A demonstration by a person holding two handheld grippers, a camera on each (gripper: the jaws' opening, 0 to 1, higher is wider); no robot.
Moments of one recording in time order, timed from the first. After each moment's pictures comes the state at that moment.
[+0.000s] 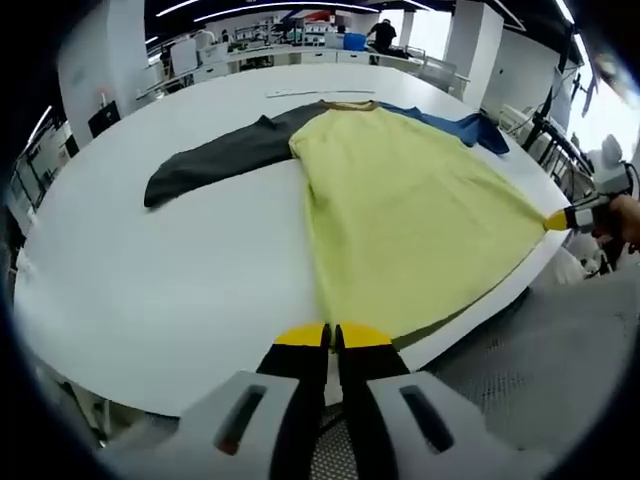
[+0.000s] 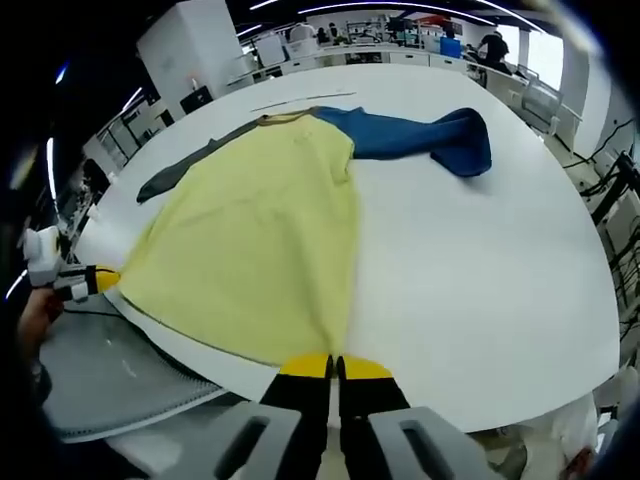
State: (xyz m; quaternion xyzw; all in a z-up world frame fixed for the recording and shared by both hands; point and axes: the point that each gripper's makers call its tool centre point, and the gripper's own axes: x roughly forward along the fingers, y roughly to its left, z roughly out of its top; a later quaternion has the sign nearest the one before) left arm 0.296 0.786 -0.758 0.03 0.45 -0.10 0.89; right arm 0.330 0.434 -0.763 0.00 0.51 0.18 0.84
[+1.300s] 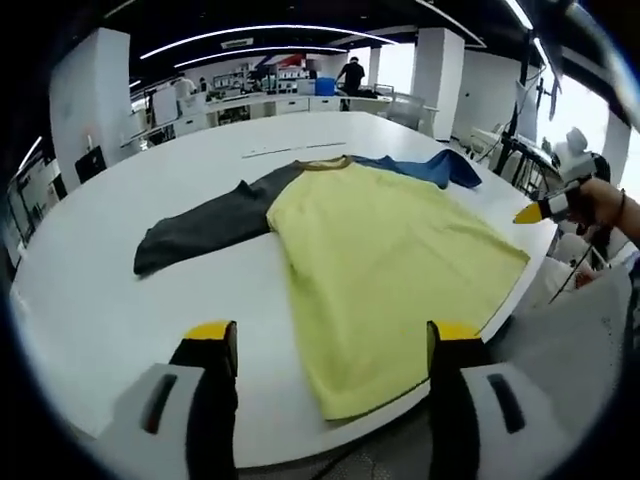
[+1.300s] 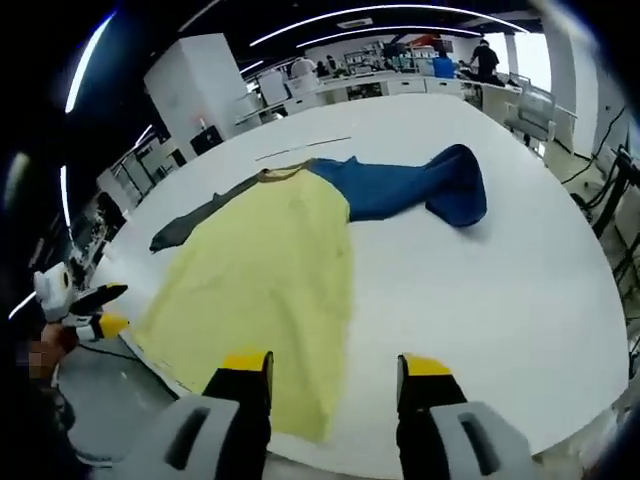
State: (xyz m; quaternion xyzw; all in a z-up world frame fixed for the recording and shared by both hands) left arm 0.329 0.771 -0.712 0.03 0.33 -0.15 0.93; right arm 0.387 0.422 -0.727 0.06 0.43 0.19 0.88
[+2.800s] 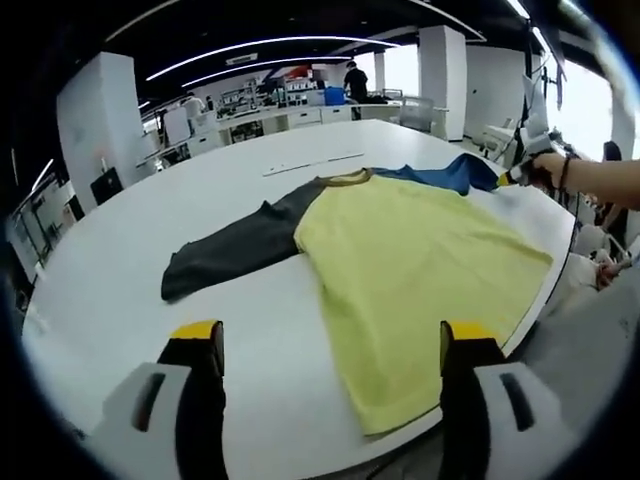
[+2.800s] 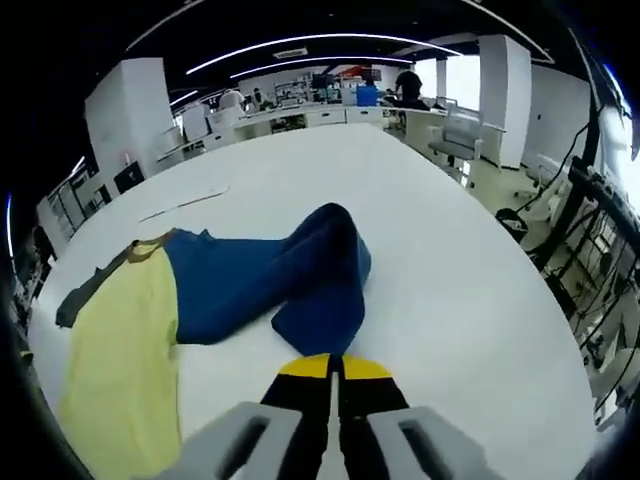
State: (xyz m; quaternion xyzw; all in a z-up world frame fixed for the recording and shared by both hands) left arm 0.348 0.794 -0.700 0.07 0.31 -0.10 0.94; right arm 0.518 0.331 -0.739 0.03 0.38 0.02 0.92
